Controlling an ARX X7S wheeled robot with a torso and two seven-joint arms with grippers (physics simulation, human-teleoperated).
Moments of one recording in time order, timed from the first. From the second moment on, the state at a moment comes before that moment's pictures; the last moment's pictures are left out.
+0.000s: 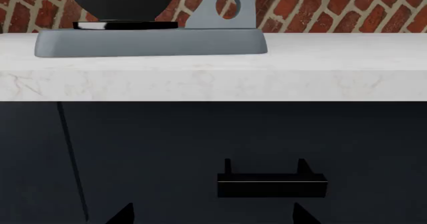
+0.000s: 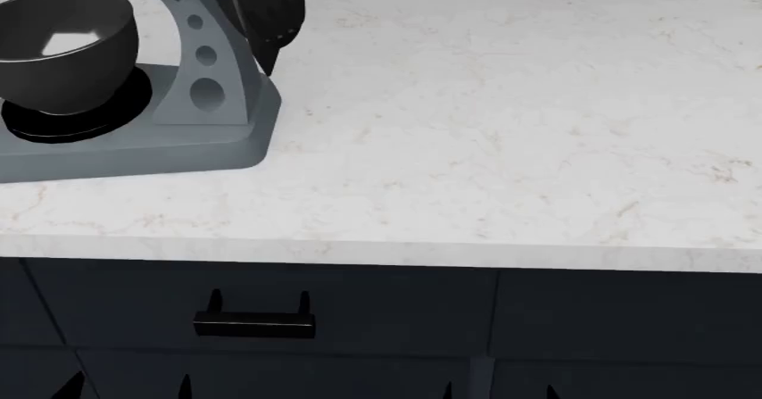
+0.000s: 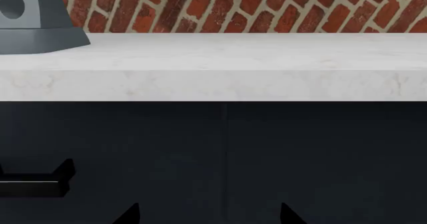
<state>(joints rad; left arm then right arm) 0.00 0.00 0.00 0.00 0.00 0.00 0.00 0.00 0.00 0.00 0.00 0.00 0.00 0.00</state>
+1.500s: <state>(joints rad) 0.01 -0.11 0.12 0.03 -0.11 0.04 -0.12 0.00 0.11 -0.13 -0.06 0.10 0.00 0.14</state>
